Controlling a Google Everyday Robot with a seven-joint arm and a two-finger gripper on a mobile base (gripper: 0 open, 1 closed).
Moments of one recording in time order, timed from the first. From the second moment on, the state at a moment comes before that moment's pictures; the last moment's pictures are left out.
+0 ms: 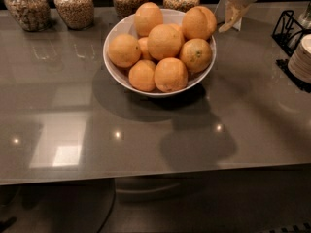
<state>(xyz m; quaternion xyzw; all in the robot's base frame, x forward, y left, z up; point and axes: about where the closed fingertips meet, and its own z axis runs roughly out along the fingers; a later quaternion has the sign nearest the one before) 0.668 -0.164 1.015 -0.86 0.36 -0.25 0.26</state>
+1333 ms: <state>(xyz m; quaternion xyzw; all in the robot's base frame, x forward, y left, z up) 0.689 -0.143 0.987 -0.89 0.34 -0.21 0.23</state>
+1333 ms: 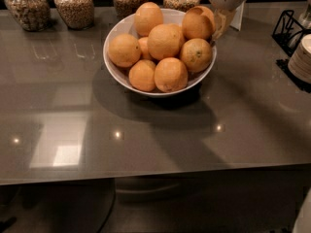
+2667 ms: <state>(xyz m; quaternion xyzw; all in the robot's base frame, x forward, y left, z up) 0.687 -0.133 0.968 -0.91 0.31 -0.20 0.20</state>
